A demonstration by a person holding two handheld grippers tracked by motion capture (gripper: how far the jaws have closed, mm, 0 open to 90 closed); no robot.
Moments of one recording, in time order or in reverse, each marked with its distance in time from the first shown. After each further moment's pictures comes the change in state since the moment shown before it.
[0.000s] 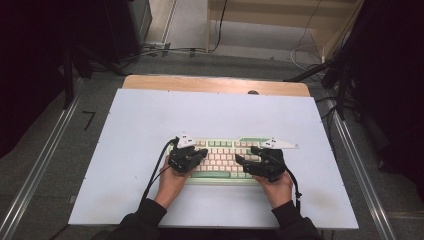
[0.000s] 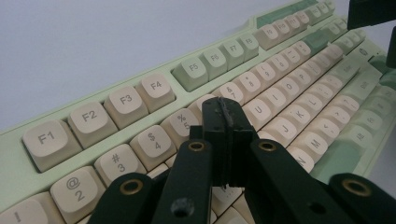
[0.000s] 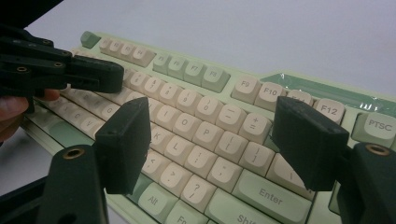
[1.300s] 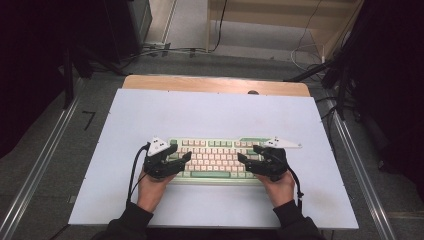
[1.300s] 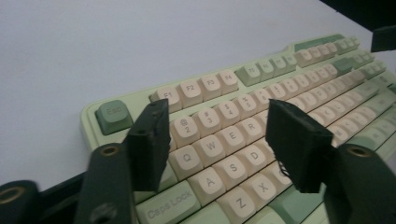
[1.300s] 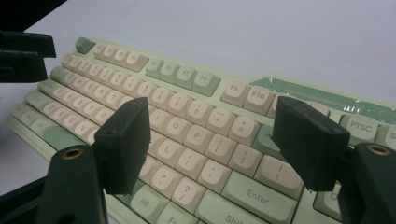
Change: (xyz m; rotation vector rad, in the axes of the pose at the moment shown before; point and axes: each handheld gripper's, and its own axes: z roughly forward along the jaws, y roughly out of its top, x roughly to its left) left arm 0.021 -0.021 -0.054 -0.133 0.099 -0.089; right arm -0.004 0.001 -0.003 -0.011 -0.013 0.007
